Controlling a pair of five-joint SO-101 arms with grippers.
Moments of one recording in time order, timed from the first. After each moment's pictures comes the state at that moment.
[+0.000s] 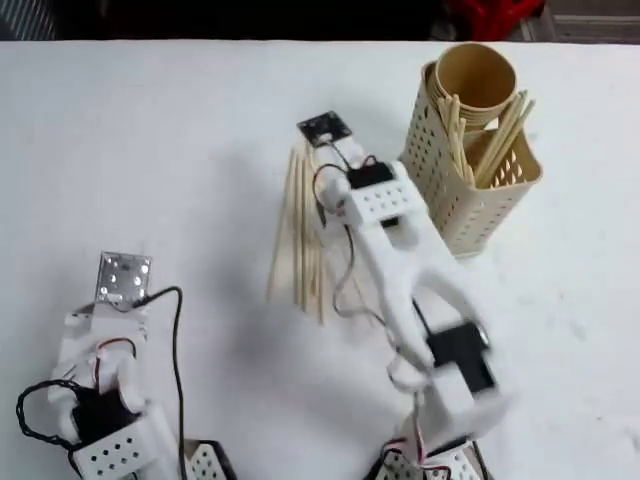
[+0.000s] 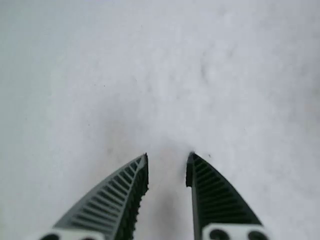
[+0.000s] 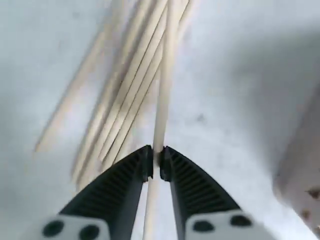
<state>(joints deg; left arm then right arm) -33.2 -103.9 97.1 61.0 -33.0 -22.9 4.9 12.3 65.8 10.3</state>
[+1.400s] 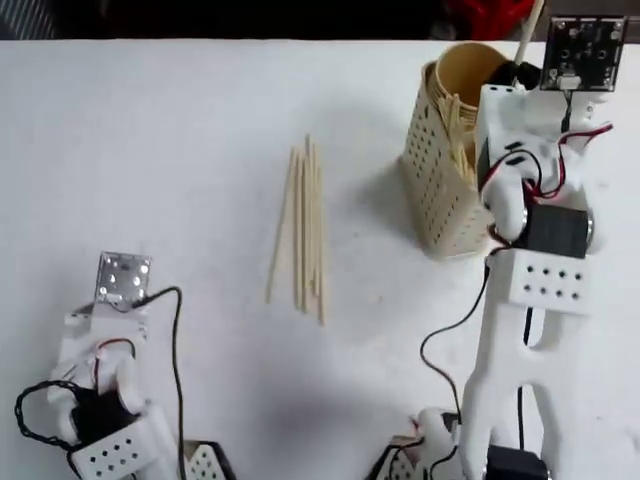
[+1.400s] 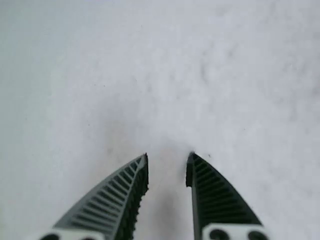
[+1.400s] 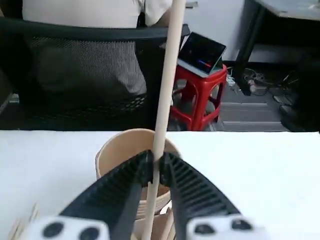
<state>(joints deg) -33.2 -103.9 97.1 61.0 -33.0 5.0 -27.6 11.6 39.8 7.8</state>
